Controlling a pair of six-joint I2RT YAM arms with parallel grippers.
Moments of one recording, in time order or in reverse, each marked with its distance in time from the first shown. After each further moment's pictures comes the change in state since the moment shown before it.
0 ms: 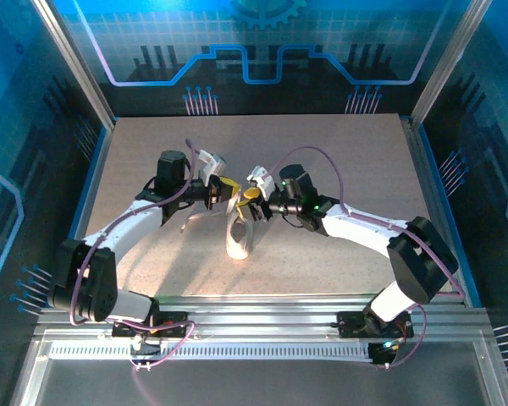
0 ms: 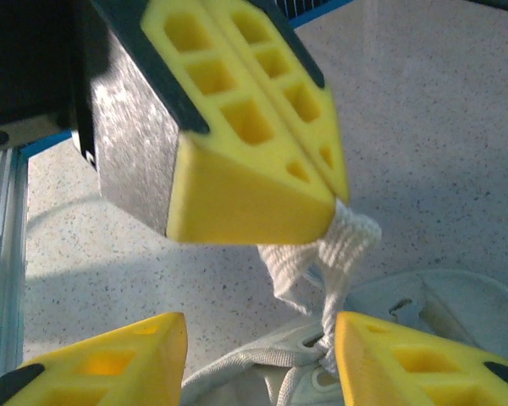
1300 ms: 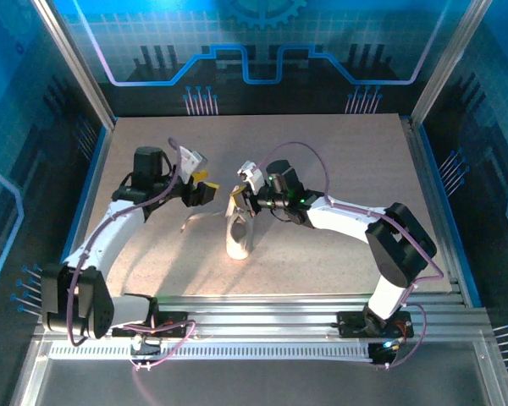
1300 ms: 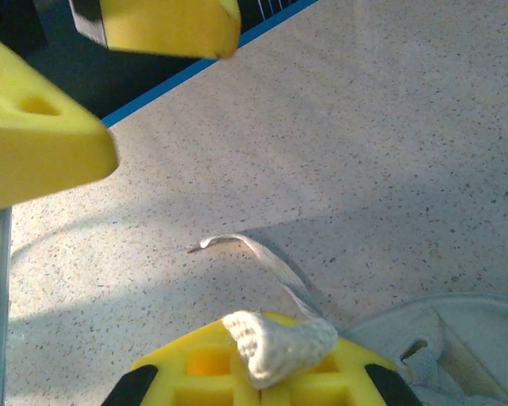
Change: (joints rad) left arm 0.144 -0.115 0.108 -0.404 -0.208 0.356; right arm 0.018 0.157 0.117 0.023 0.021 0.082
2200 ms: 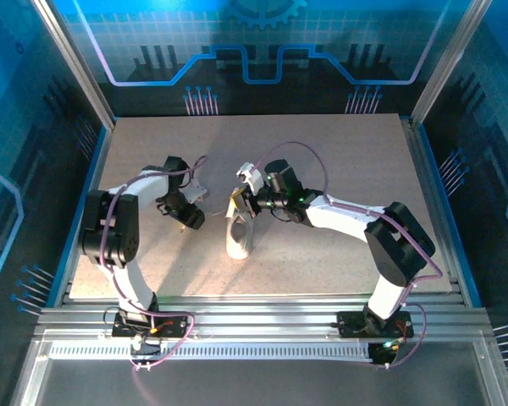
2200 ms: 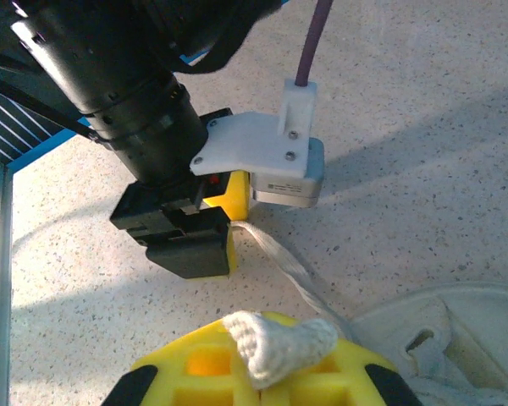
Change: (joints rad) left arm -0.001 0.546 0.178 -0.456 -0.468 0.006; right arm 0.000 0.013 0.028 -0.056 -0.012 -0.011
